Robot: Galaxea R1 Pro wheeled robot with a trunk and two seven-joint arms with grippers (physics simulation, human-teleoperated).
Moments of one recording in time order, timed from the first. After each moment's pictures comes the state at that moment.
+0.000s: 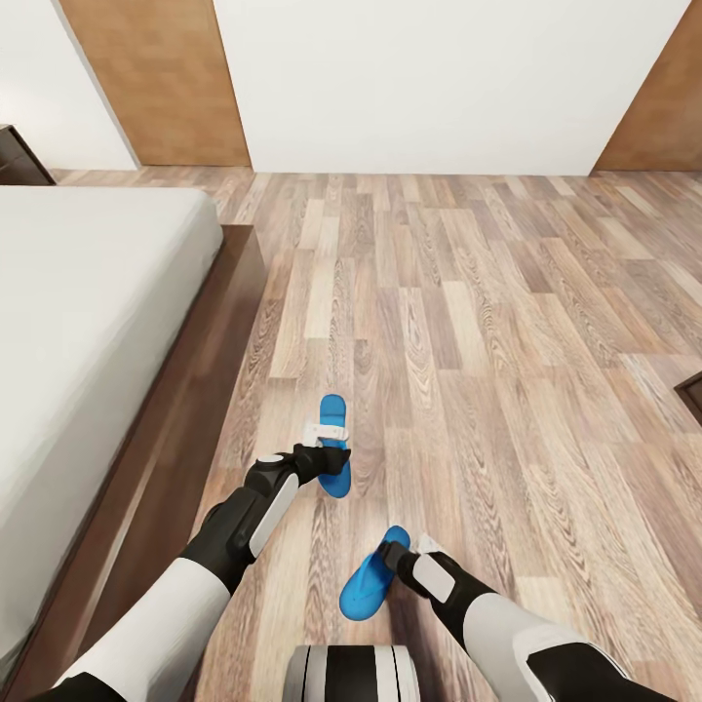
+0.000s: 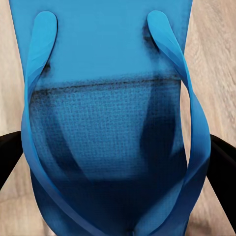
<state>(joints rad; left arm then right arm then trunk) -0.75 -0.11 -0.34 -0.95 0.29 0.52 -0.01 -0.78 0.17 0.12 -0.13 -0.78 0.13 -0.14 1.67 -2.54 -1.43</state>
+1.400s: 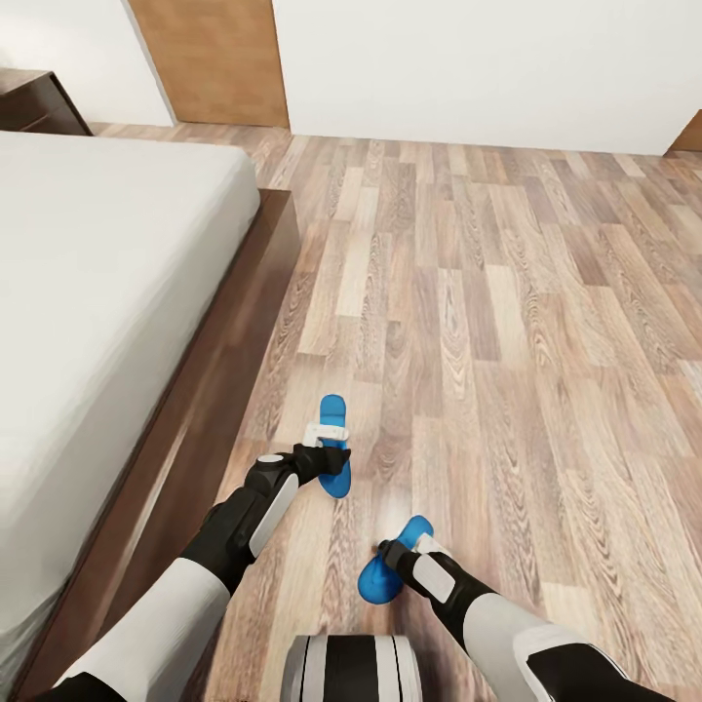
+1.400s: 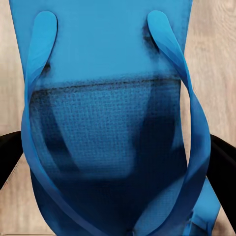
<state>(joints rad) -0.75 -0.11 -0.34 -0.95 0.29 0.52 -0.01 -0.78 0.17 0.12 -0.13 -0.79 0.13 -0.13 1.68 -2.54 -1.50</state>
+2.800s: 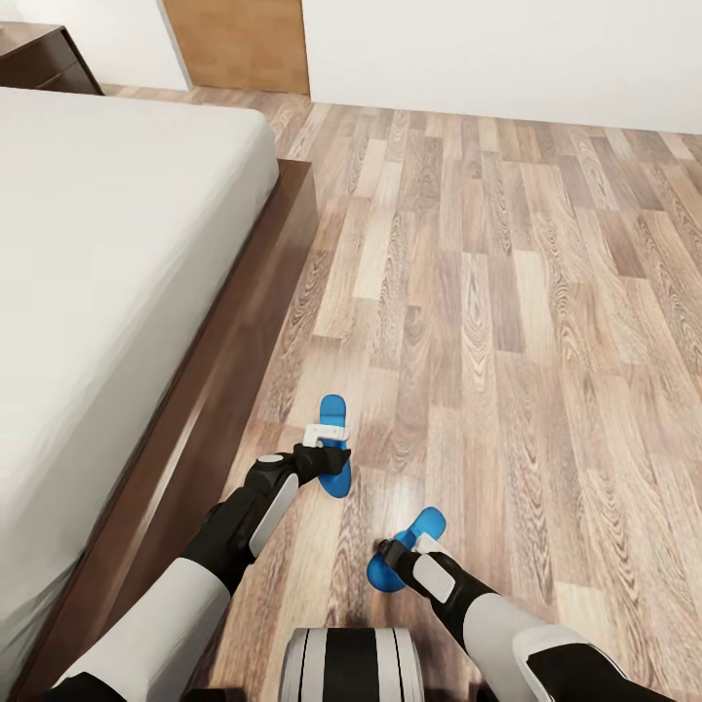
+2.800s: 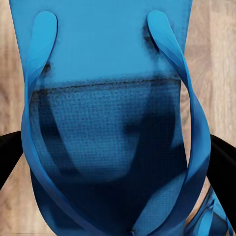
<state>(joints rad) -0.75 -0.11 -0.34 -0.95 0.29 0.52 -0.02 -0.78 0.17 0.12 -0.13 -0.79 0.12 -0.13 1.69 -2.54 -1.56</state>
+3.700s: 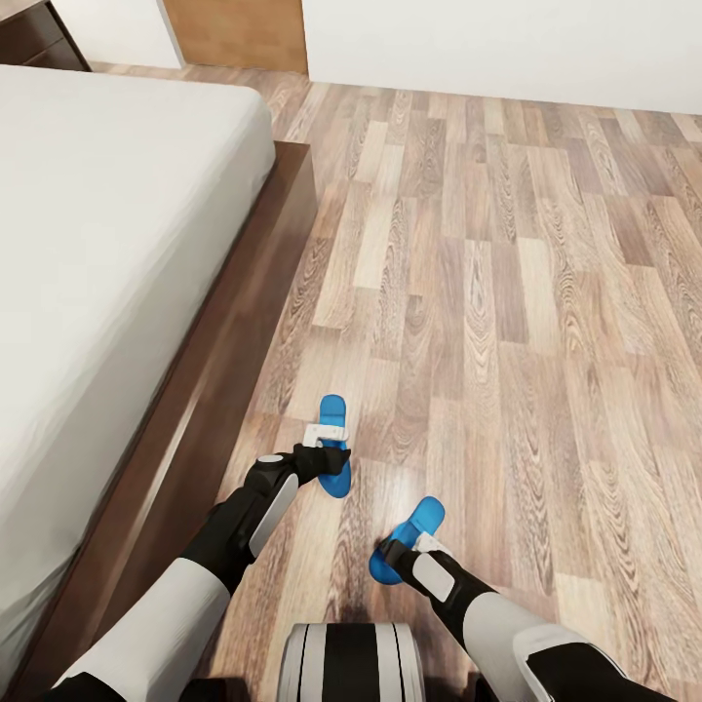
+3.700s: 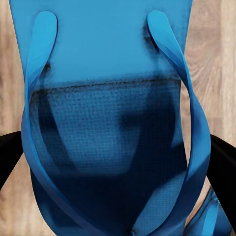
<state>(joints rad) -0.75 -0.11 -0.34 -0.95 0.29 0.52 -0.02 -0.78 0.17 0.12 -0.14 -0.78 0.13 -0.15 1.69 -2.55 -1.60</state>
